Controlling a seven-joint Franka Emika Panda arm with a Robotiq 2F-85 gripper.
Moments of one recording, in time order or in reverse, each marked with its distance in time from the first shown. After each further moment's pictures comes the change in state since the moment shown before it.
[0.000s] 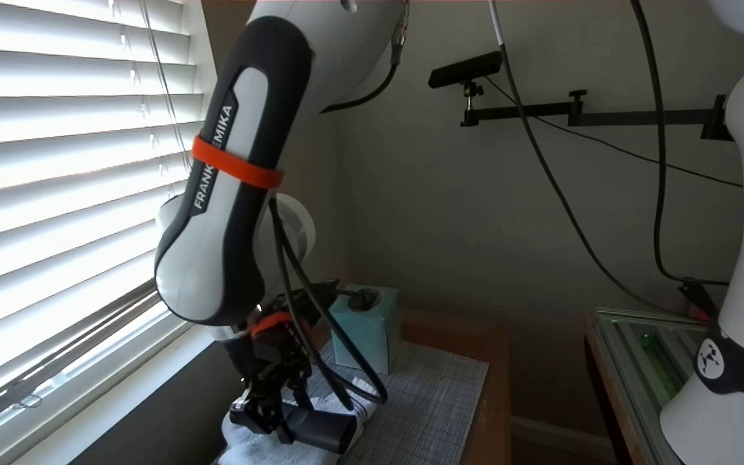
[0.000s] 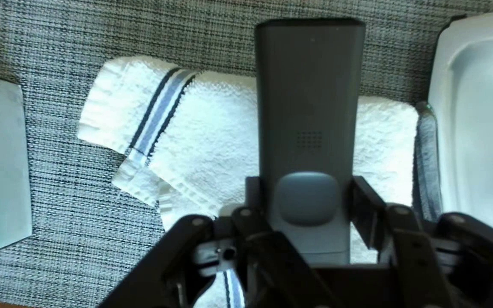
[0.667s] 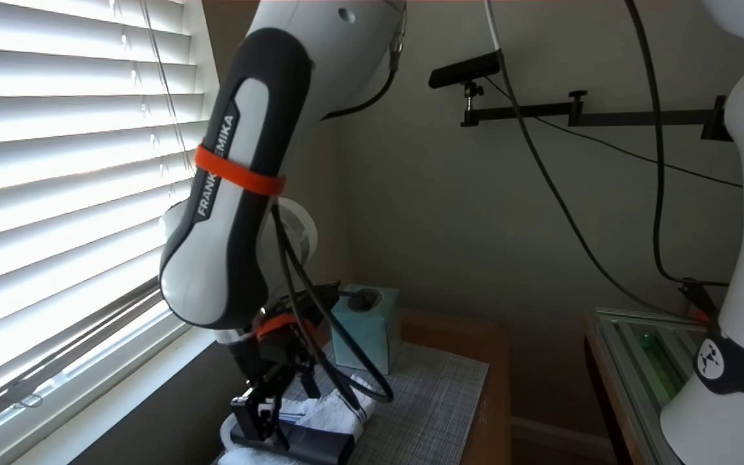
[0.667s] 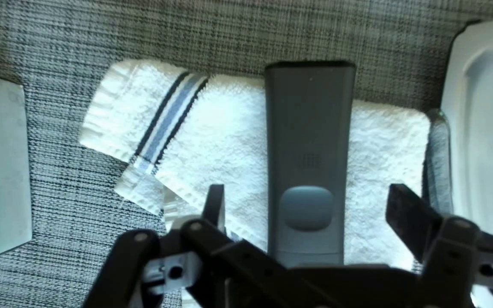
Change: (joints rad) arm 0.006 0.008 -0.011 -0.001 0.000 -0.004 -0.020
